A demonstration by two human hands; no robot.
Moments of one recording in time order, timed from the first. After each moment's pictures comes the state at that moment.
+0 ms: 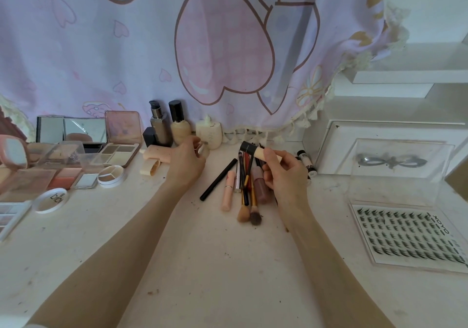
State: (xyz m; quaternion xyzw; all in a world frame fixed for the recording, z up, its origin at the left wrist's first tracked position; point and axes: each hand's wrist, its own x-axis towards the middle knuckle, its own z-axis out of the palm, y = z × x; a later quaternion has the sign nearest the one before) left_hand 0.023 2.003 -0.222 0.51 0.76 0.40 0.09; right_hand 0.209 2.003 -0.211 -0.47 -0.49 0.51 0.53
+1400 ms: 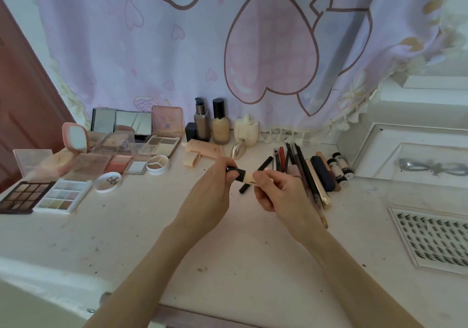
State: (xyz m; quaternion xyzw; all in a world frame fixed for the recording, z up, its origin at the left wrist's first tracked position) left_hand 0.040 1.886 -0.203 0.64 0.66 0.39 0.07; right_hand 0.178 1.939 -0.197 -0.33 -0.63 0.59 0.37
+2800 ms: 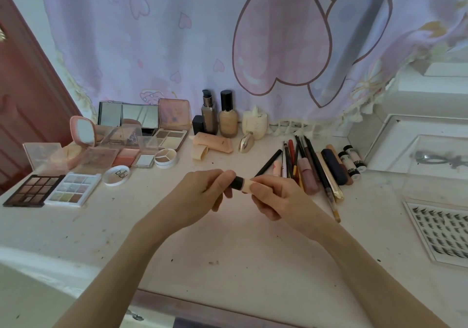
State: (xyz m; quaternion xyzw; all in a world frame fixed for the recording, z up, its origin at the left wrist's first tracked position) left_hand 0.011 1.859 -0.181 0.63 0.68 0.31 0.22; right_hand 0.179 1.938 -0.204 -0.24 -0.74 0.58 0.22
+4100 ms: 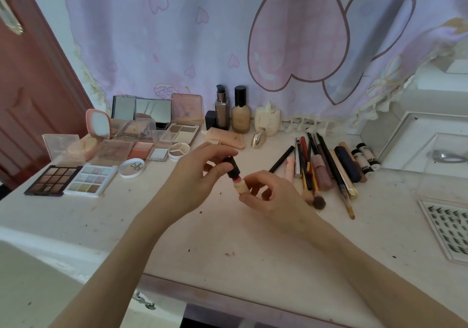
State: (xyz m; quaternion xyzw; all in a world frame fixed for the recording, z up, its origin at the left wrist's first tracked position) left_hand -0.010 1.848 -0.175 0.63 0.65 0.40 0.11; right_hand 0.147 1.924 -0.216 -0.30 -0.84 0.39 0.22
